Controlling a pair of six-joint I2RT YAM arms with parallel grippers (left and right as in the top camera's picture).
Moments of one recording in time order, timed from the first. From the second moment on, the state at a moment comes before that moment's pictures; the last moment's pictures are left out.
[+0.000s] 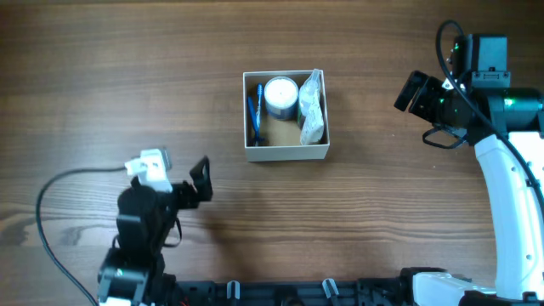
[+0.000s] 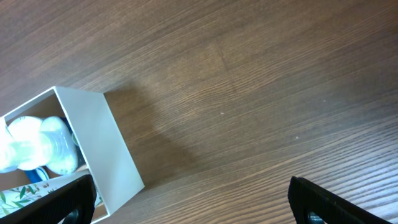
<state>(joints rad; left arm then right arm) -0.15 0.49 0.28 -0.26 0.06 -0.37 0.01 1.41 1.46 -1.14 0.05 0.45</state>
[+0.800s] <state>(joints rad) -0.14 0.16 0.08 -0.24 0.06 -0.37 0.01 1.41 1.46 -1.14 0.05 0.45</state>
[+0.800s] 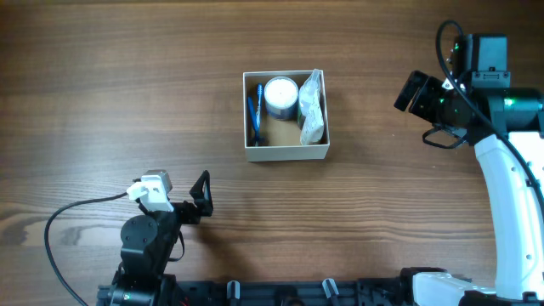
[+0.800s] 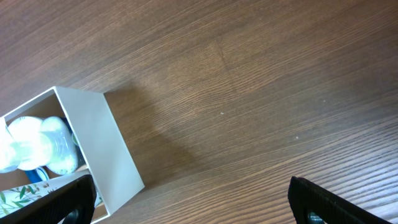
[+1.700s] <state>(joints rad) -0.14 0.16 0.08 -0.24 0.07 -0.37 0.03 0.30 0.54 -0.61 0.06 0.02</state>
